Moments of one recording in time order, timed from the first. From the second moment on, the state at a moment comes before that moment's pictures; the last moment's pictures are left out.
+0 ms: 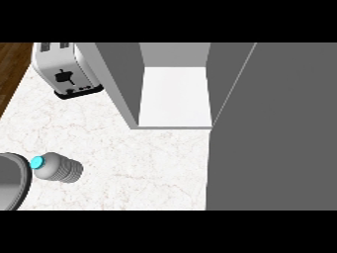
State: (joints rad) left arm 0.48 0.12 0.41 -2.00 0.64 -0.54 0.12; right arm 0.54 -0.02 0.11 -2.23 -0.30 0.30 -0.03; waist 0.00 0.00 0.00
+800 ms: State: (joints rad) left arm 0.26 0.16 0.48 -1.62 0.37 -0.62 -0.10; right arm 0.59 -0.03 0.11 -2.24 -0.29 0.34 -0.06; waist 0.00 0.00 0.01
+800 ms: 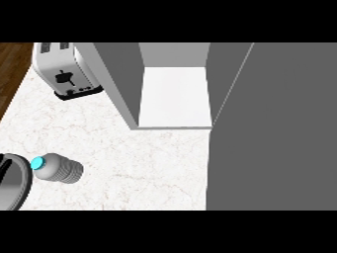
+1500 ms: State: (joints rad) left arm 0.11 0.18 0.47 -1.29 0.23 -0.60 -0.23; right arm 0.63 -0.02 0.15 -2.24 -0.27 0.37 -0.10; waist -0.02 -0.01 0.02
